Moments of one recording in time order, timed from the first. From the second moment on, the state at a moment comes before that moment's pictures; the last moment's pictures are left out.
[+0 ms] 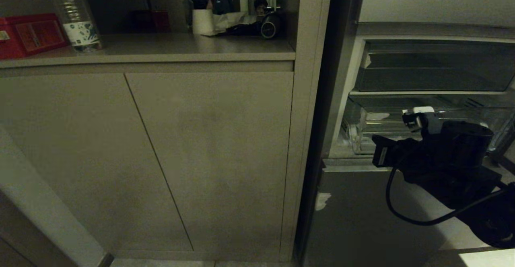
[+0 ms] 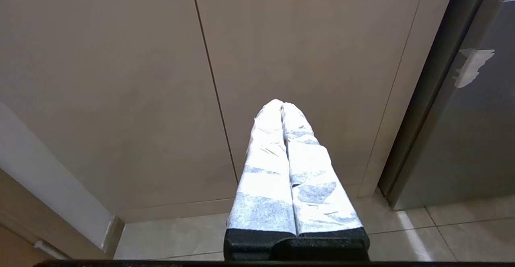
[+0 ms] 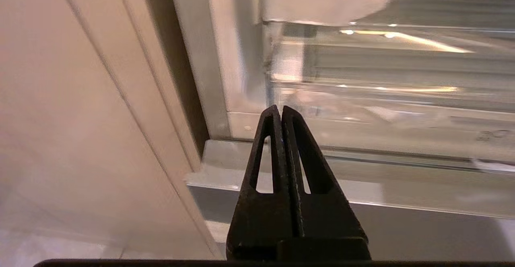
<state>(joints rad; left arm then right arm) -0.01 0.00 0.00 0.00 -0.02 0.07 0.24 1.80 -0.58 -1.13 -0.12 0.03</state>
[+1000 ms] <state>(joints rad) -0.01 0.00 0.00 0.00 -0.02 0.07 0.23 1.45 -0.55 -0.84 -0.11 0.02</state>
